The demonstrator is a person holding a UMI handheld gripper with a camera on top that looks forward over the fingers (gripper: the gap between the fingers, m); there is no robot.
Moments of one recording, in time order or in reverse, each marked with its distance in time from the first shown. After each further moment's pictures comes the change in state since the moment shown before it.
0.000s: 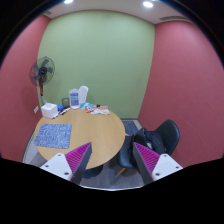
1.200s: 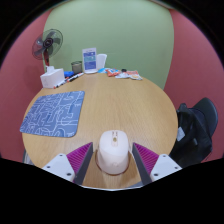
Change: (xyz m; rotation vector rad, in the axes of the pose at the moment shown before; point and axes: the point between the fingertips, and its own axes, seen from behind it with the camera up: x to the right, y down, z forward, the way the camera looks) arm -0.173 0.161 0.254 -0.220 -0.167 -0.006
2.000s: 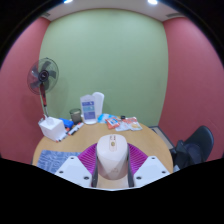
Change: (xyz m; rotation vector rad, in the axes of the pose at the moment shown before) arm -0.023 -0.238 -0.032 0.307 0.050 0.052
